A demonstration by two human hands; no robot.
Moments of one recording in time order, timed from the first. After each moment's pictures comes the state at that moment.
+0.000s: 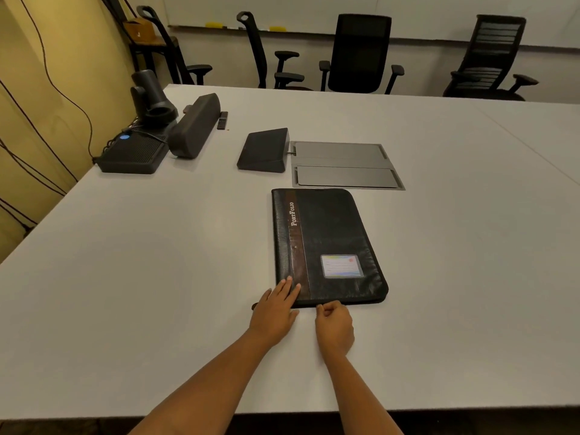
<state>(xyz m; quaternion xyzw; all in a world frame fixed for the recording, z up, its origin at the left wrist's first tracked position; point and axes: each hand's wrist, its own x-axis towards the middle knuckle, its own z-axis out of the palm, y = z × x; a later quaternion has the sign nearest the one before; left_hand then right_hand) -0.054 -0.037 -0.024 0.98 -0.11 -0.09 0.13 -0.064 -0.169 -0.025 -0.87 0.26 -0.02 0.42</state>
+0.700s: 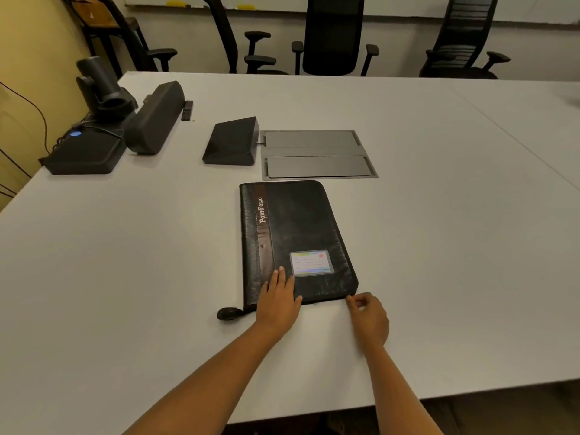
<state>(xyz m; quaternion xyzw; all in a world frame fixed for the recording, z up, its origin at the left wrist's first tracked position) -0.024 -0.115 -0.006 0.98 -0.04 -0.12 0.14 -0.042 -0.306 -0.035 -0.86 0.26 -0.03 0.43</state>
